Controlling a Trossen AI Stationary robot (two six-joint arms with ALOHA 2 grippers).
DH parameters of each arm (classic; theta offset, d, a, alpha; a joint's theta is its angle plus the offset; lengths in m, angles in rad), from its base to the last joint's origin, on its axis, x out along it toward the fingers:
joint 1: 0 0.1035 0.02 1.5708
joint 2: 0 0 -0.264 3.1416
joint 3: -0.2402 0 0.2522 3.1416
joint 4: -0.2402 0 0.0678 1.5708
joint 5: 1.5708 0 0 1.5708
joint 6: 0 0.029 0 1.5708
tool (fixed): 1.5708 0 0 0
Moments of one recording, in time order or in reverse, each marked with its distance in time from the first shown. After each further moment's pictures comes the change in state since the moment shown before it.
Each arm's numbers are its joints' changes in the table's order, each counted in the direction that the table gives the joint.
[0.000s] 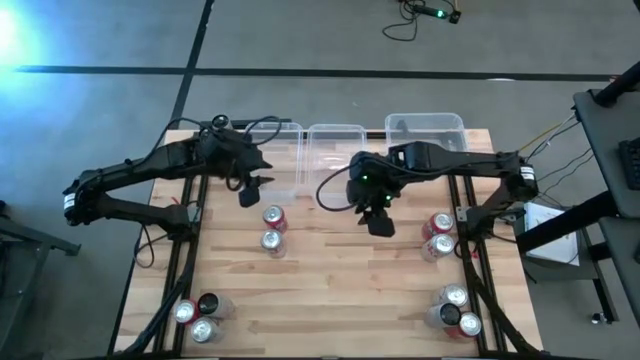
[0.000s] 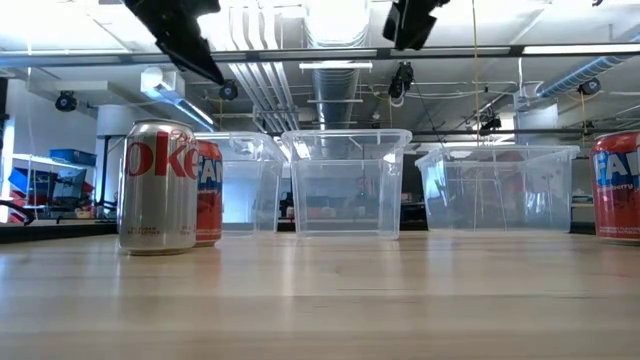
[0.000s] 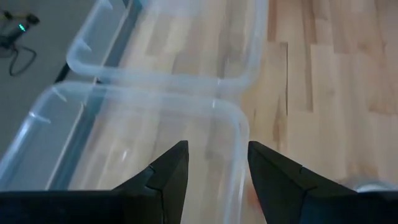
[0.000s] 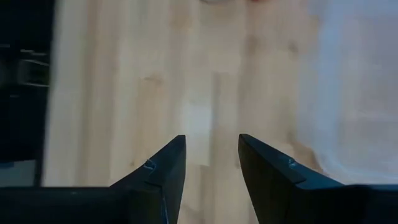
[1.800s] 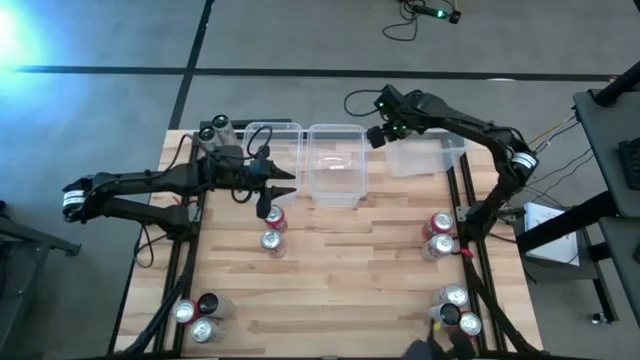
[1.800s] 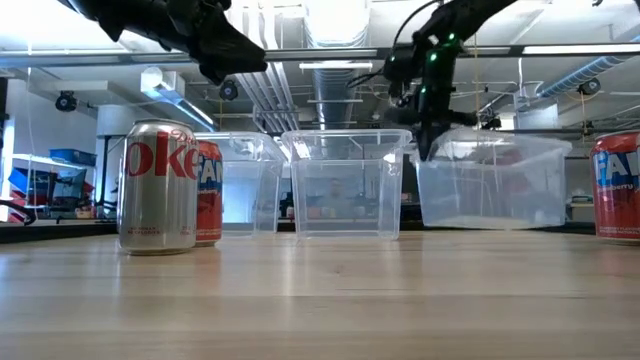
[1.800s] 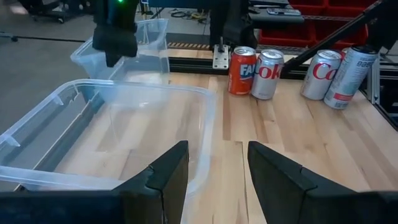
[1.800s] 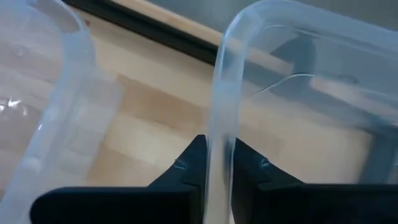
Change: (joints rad) left arm -0.073 0.010 0.314 0.718 0.139 -0.140; right arm -0.666 -0.060 0.237 0.204 0.504 0.462
